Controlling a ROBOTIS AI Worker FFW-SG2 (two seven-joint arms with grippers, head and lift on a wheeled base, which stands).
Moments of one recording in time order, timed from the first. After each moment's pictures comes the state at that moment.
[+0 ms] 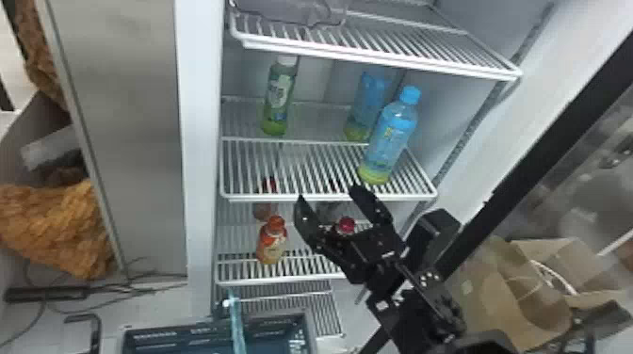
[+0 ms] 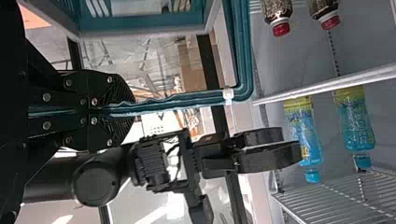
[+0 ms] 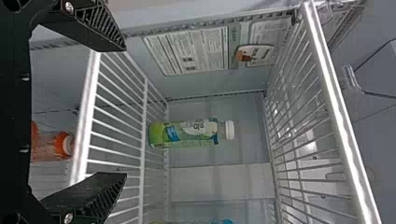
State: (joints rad) left arm 0.34 0.27 -0.12 -1.92 1.22 1.11 -0.51; right arm 0.40 -0.12 -0.01 -2.10 -0.19 0.15 0.27
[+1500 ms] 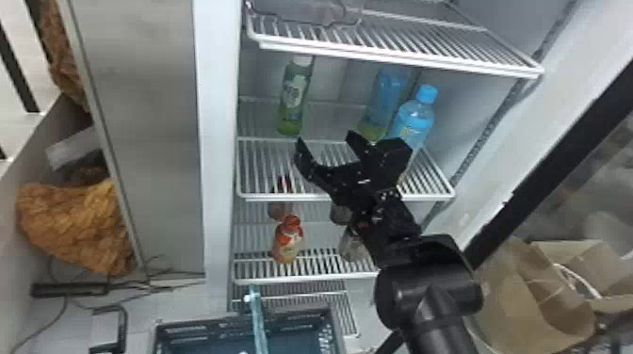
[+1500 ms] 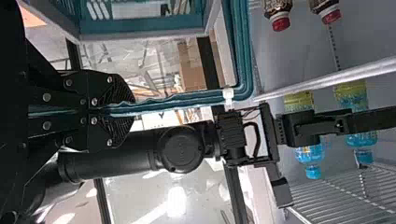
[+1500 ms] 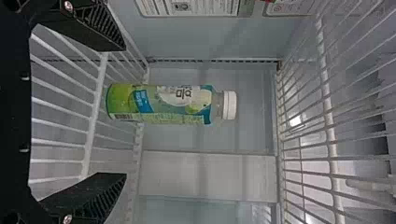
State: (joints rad) left arm 0.33 0.27 -0.13 -1.92 1.22 1.10 -0.51; right arm -0.08 -0.10 0.06 -1.59 -0.08 0.06 0.20
